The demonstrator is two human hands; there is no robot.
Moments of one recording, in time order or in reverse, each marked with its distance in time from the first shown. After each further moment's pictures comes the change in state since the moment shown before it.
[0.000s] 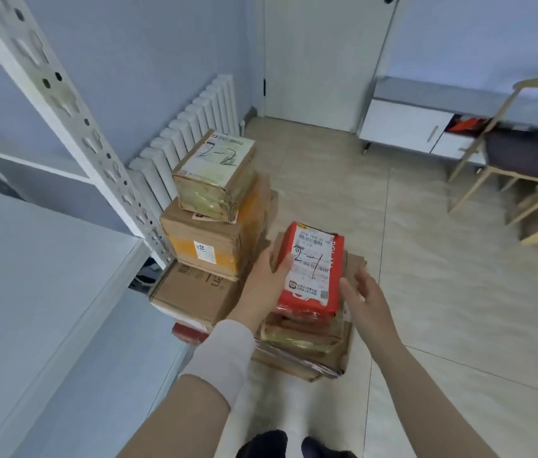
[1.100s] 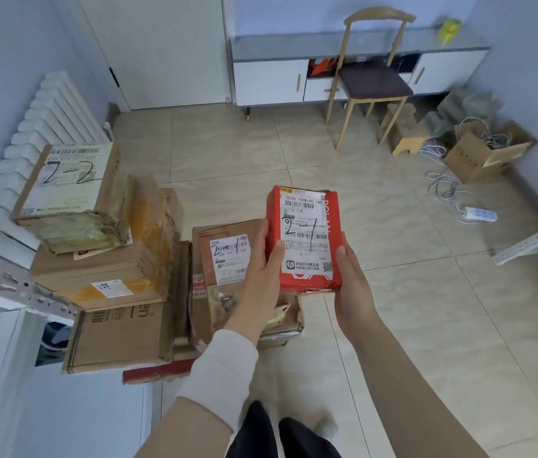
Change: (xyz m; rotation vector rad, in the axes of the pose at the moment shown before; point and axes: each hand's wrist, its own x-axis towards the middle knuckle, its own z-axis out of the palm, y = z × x) left_hand -0.002 -0.005 0.074 -0.226 -0.391 0.101; right_hand -0.035 0.037 -0.020 0.718 0.328 -0.027
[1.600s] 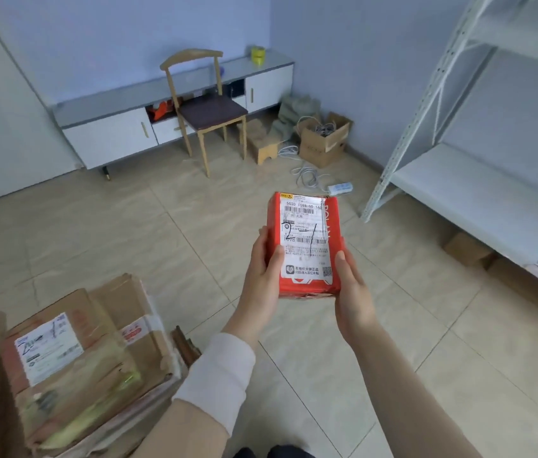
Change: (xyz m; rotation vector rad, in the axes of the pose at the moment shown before) left_hand -0.046 -0.024 0.248 0.199 -0.482 0.126; right_hand -0.073 -0.067 -0.234 0.113 0.466 -0.174
